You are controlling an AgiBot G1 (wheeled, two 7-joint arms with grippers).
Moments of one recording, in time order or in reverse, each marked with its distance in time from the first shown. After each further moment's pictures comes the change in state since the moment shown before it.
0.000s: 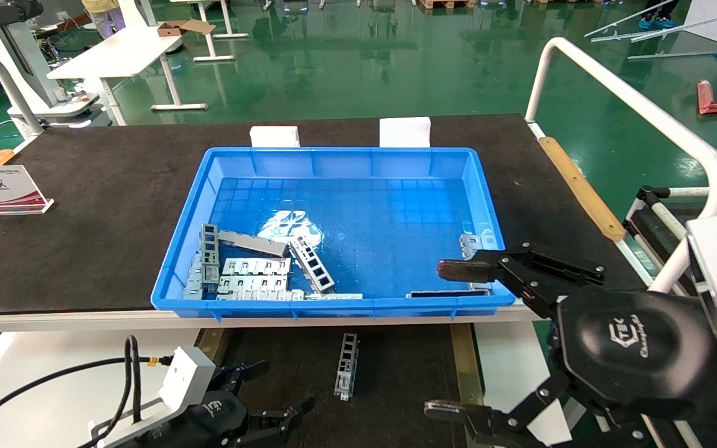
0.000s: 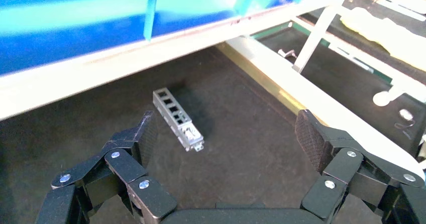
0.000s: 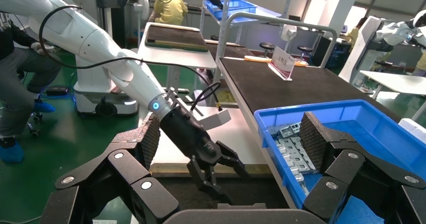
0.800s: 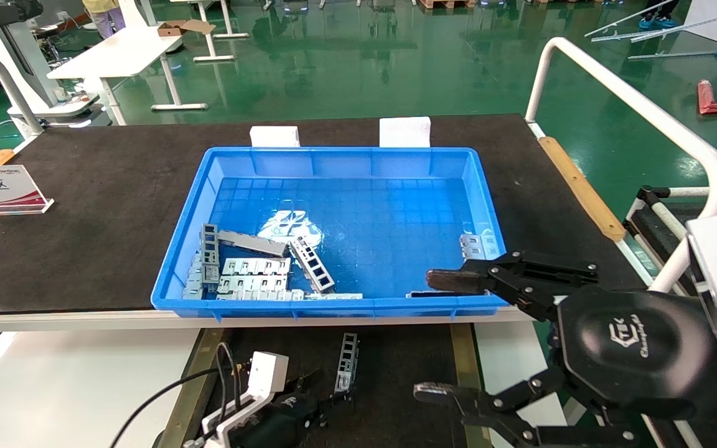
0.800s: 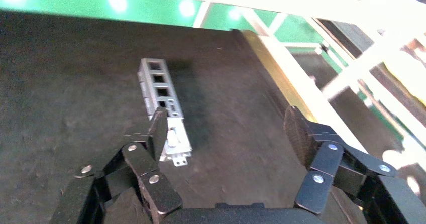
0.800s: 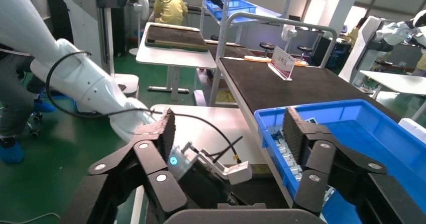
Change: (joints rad) left arm -0.025 0.367 0.009 0.254 -0.021 -0.206 -0.017; right arm 0.000 -0.001 0.001 0.000 -0.001 -0.001 0.001
